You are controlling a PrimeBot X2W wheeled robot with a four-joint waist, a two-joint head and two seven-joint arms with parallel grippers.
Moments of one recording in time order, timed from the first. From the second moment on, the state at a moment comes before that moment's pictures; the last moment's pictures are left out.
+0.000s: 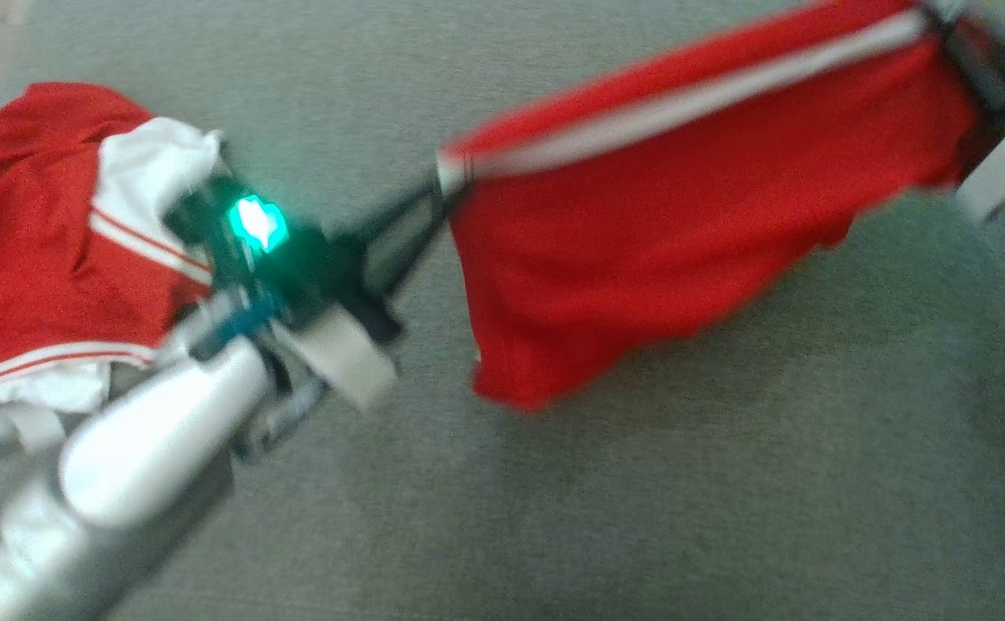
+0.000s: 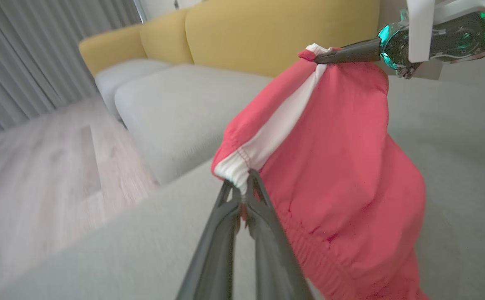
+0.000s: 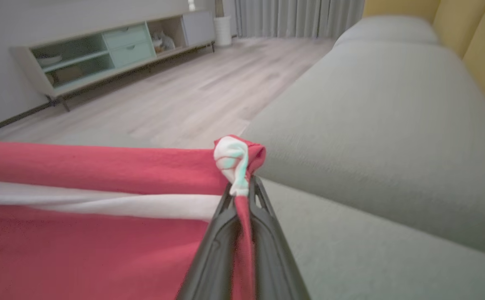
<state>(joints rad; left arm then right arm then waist) -0.73 0.50 -0.86 0.02 -0.45 -0.03 0.02 -0.98 -0.74 0.96 0.54 0.99 0.13 -0.16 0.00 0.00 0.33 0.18</state>
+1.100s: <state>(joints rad) -0.43 0.35 -0.96 0.27 -0.25 -0.01 -0.26 -0.16 -0.44 0.07 0.21 0.55 0.13 -0.26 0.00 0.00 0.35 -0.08</state>
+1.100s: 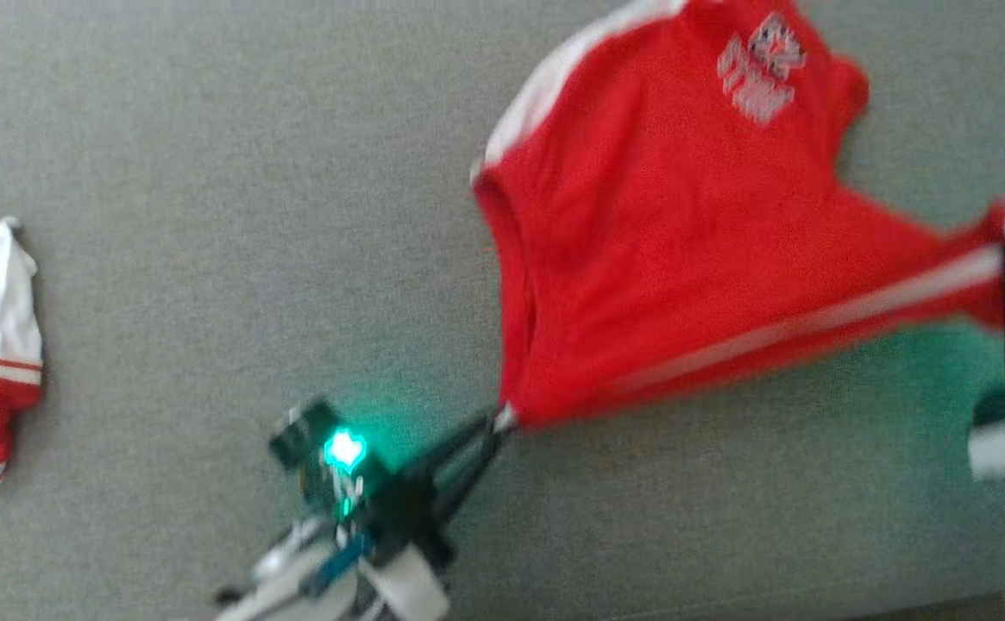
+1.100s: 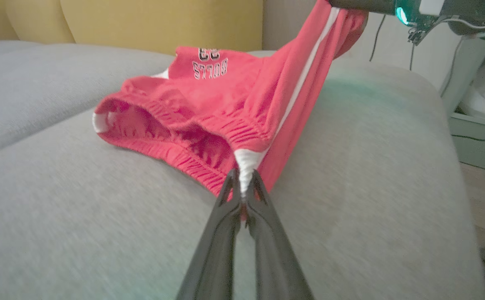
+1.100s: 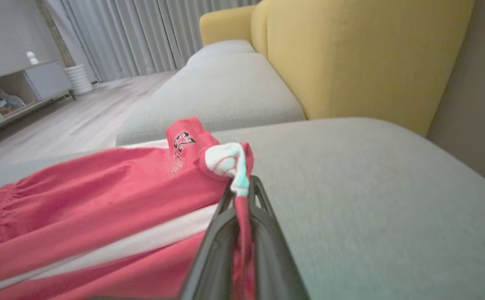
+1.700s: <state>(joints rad) -0.39 0.38 -0.95 0.12 -0.30 0.02 -0.23 0.13 -0.28 -0.18 -0.04 0.38 0.13 0.04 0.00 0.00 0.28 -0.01</state>
